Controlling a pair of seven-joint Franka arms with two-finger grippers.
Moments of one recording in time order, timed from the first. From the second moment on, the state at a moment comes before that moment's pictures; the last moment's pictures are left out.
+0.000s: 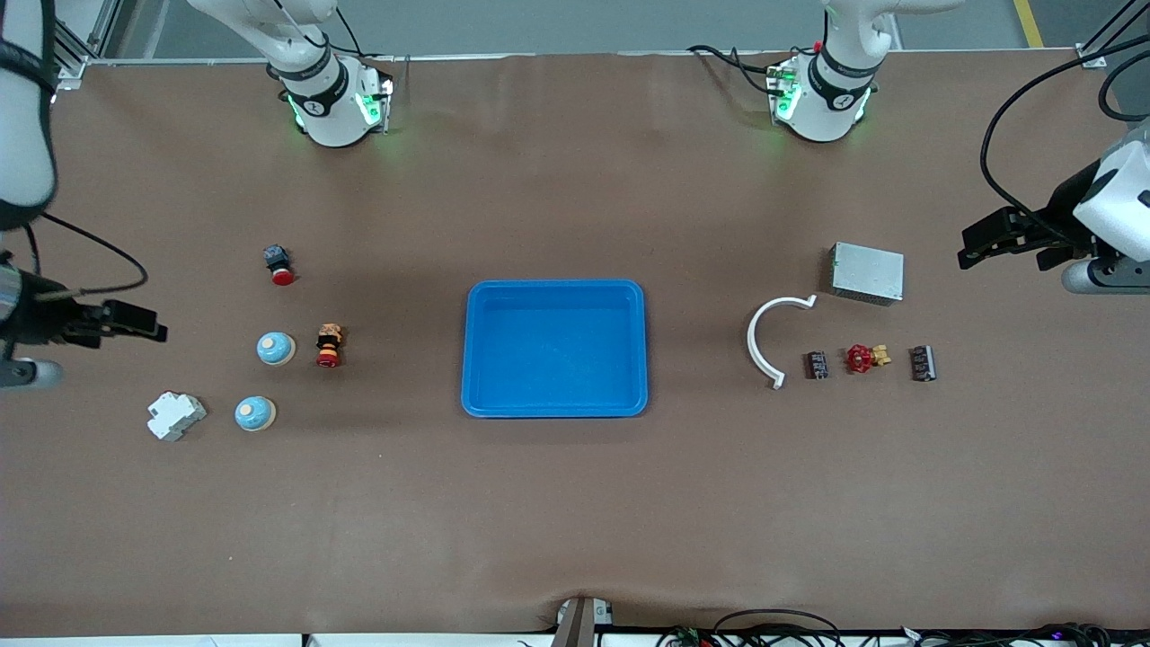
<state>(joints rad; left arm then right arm) -0.05 0.07 -0.01 -1.52 -0.04 1.57 -0.04 -0.13 0.25 0.02 -1.46 0.07 1.63 -0.17</state>
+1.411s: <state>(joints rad) -0.05 0.07 -0.01 -1.52 -0.04 1.57 -0.04 -0.12 0.06 0.03 -1.53 0.05 1.58 -0.16</state>
